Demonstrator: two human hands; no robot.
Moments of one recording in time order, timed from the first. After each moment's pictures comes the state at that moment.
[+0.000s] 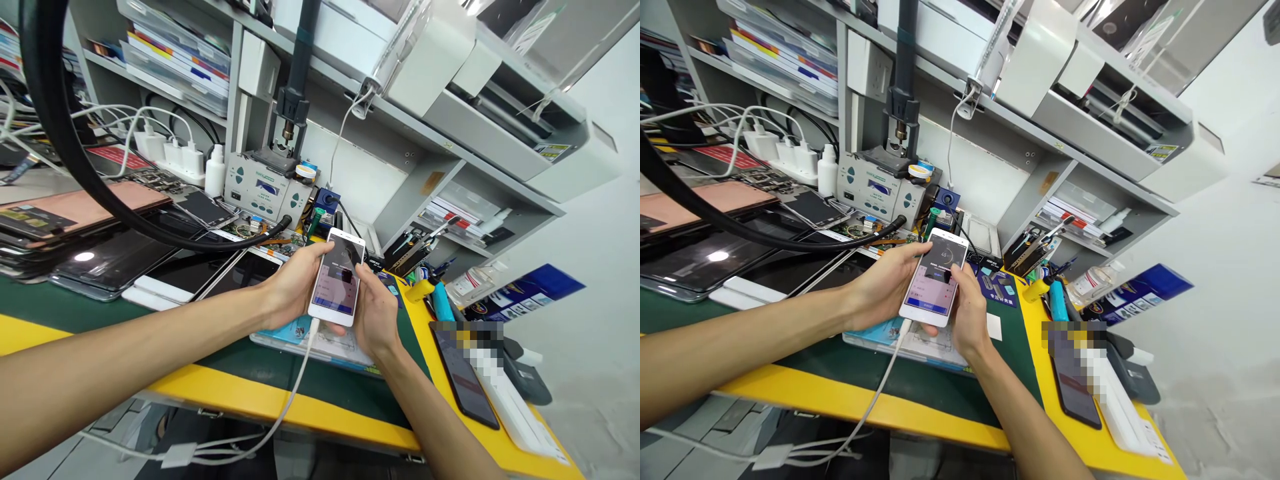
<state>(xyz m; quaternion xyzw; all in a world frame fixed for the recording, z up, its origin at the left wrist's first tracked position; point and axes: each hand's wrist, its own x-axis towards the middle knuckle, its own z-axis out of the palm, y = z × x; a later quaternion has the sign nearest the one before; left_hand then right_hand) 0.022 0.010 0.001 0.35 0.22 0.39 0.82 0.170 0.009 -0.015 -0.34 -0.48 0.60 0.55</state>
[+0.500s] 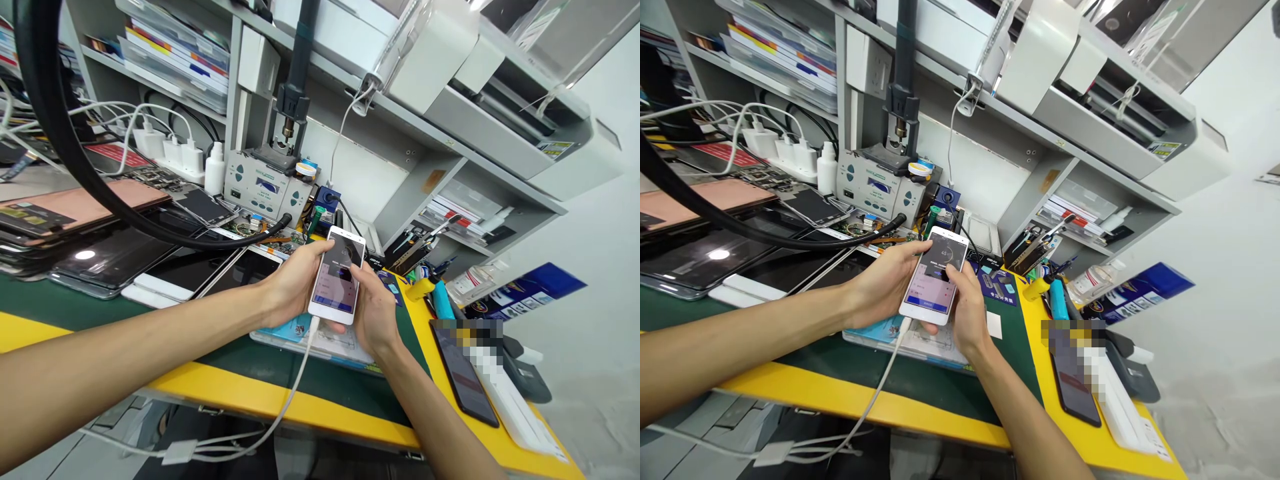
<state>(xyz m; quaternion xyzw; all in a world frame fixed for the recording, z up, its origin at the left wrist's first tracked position) 0.023 0.008 0.004 0.35 0.23 0.40 0.81 0.170 0.008 -0.012 -0.36 -0.50 0.58 0.53</state>
